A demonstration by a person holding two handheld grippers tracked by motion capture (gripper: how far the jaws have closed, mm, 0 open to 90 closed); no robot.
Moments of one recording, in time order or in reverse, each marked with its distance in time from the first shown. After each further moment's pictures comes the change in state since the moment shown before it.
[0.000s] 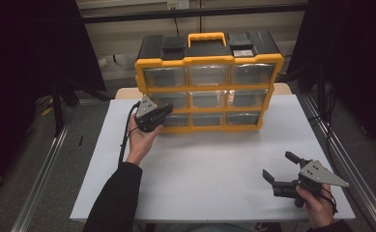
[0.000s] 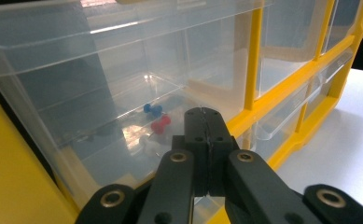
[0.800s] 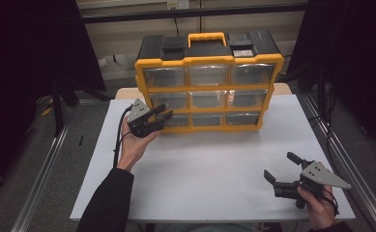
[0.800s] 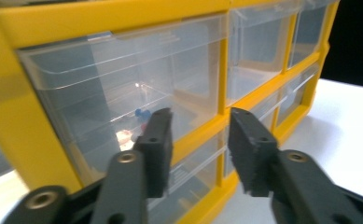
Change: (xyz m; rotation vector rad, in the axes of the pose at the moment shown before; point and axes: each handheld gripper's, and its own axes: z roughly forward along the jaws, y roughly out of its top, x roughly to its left) left arm -0.006 0.006 -0.035 -0.032 -0.030 -0.021; right arm 0.001 0.000 -0.004 -0.008 -0.015 0.010
